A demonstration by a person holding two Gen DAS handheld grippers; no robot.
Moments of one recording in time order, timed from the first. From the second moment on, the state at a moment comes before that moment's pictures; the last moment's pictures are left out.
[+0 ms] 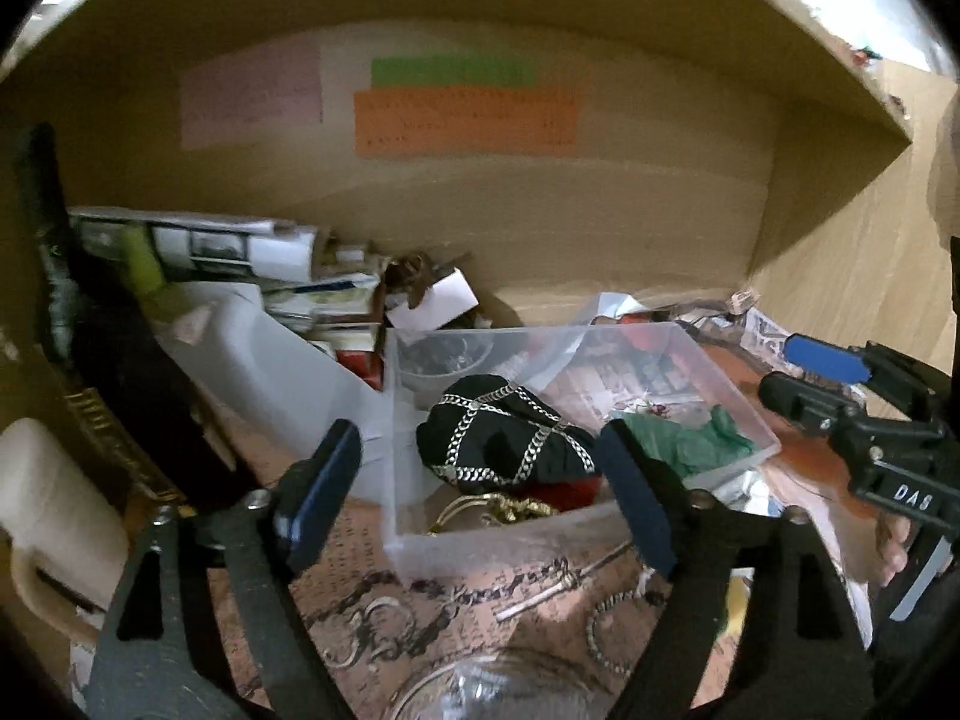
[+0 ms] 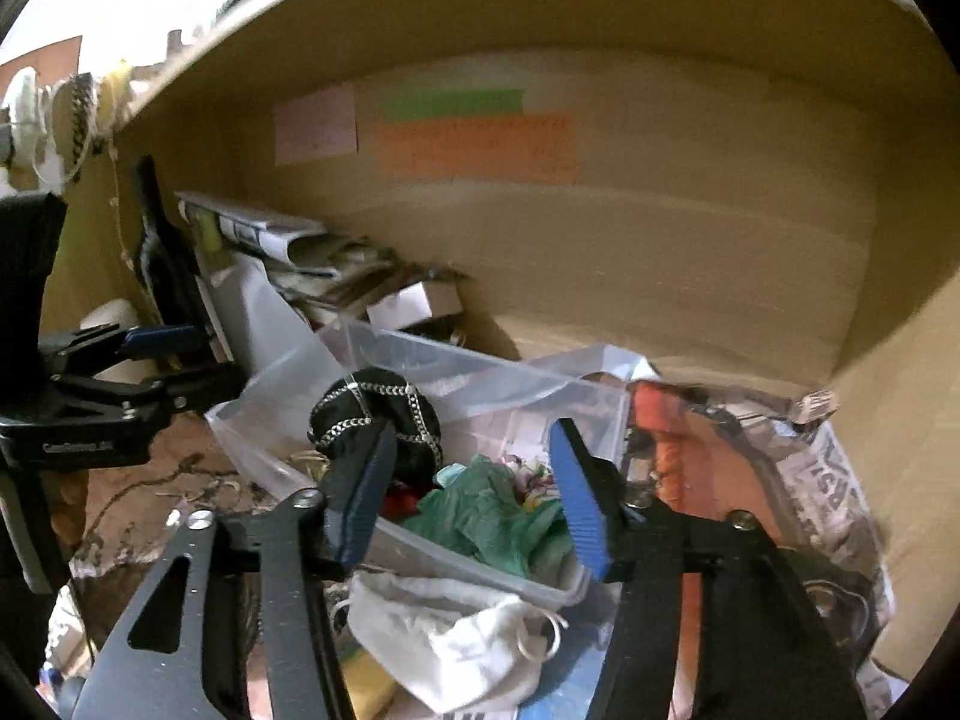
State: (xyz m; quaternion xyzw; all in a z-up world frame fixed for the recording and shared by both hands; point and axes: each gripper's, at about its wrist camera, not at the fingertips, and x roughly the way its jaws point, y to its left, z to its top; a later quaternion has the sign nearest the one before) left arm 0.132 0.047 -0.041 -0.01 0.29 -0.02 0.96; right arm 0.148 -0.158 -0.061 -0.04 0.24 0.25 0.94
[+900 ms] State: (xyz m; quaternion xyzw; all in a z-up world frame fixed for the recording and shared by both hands) left arm 0.075 0.046 -0.129 -0.04 0.39 -0.03 0.92; right arm 0.127 -0.184 -0.135 -0.03 0.33 0.23 0.91
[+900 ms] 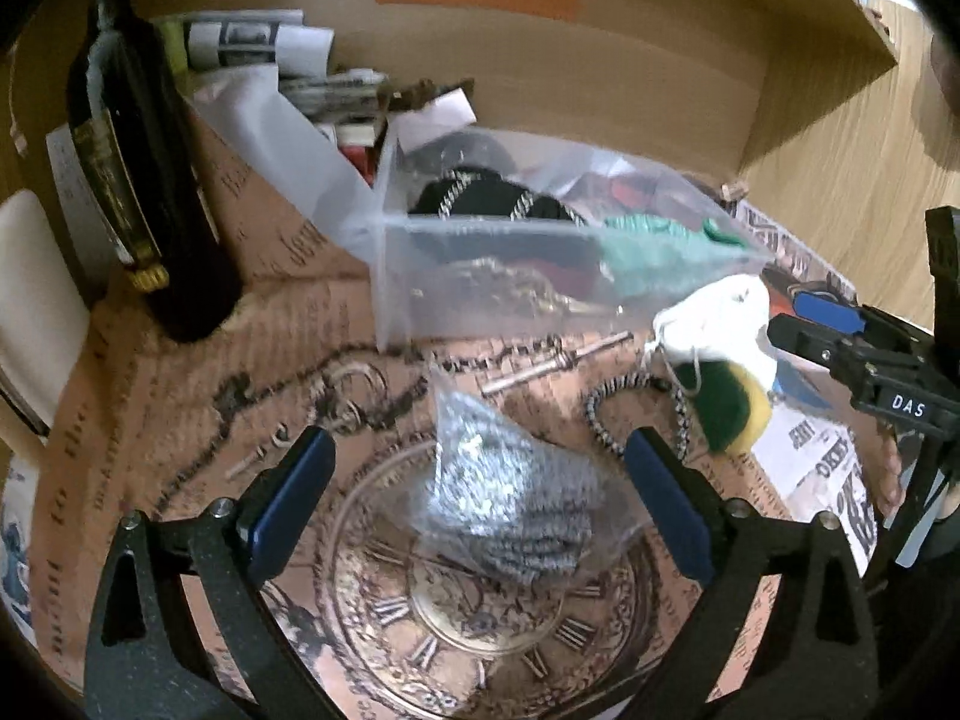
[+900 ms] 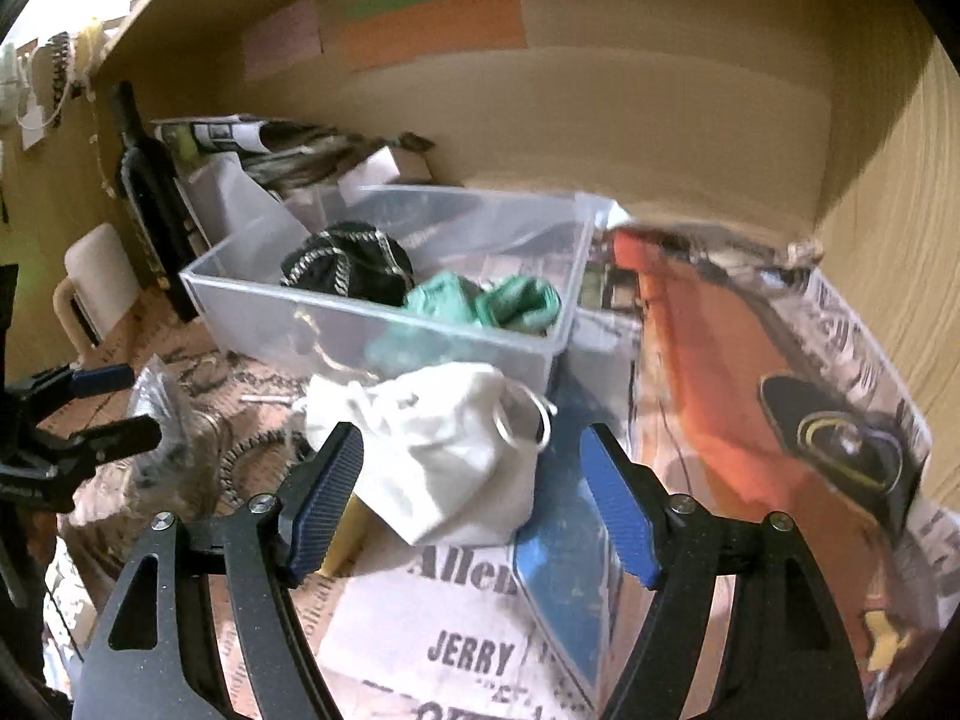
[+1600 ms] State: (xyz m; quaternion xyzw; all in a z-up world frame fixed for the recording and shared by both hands) left arm 0.076 0.045 -0.137 -0.08 0.39 -0.05 0.92; right arm 0.130 -0.173 -0.142 -0.02 0.34 0.27 0.90
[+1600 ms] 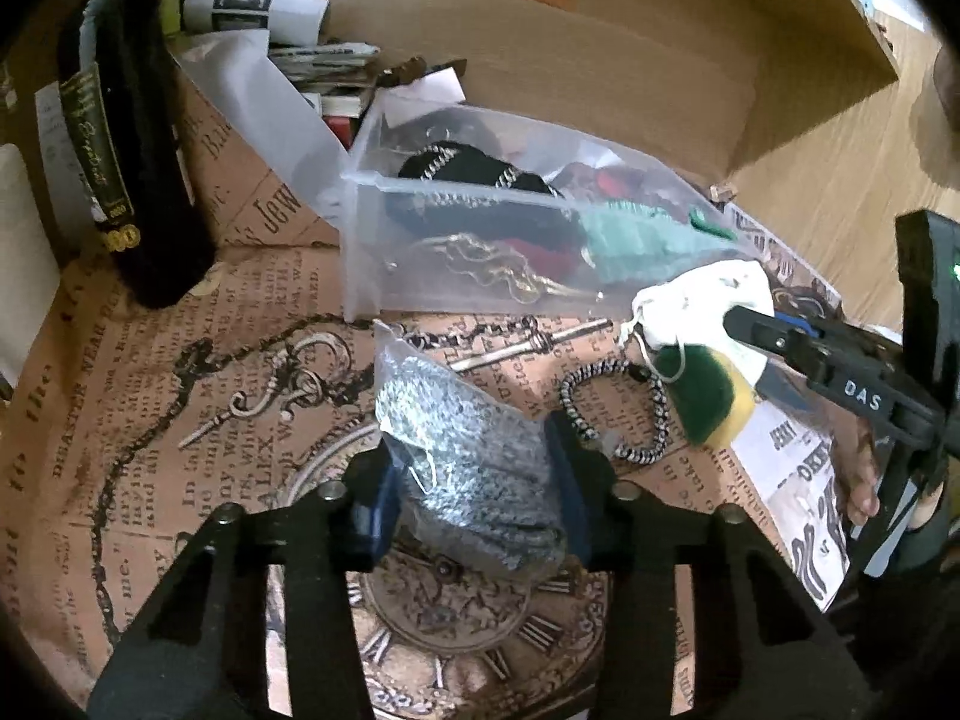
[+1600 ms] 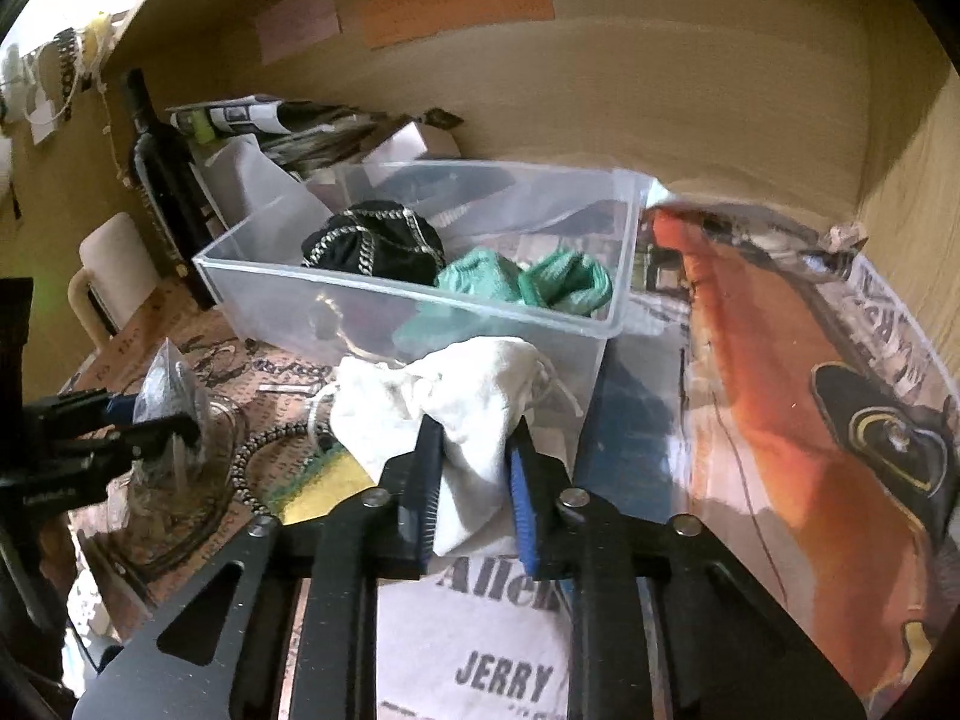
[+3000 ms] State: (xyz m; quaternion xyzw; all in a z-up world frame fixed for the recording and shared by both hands) left arm 0.183 0.049 -0.063 -0.08 0.31 -0.01 0.95; right arm 0.166 -0.131 -0.080 -0.03 0.25 0.27 0.93
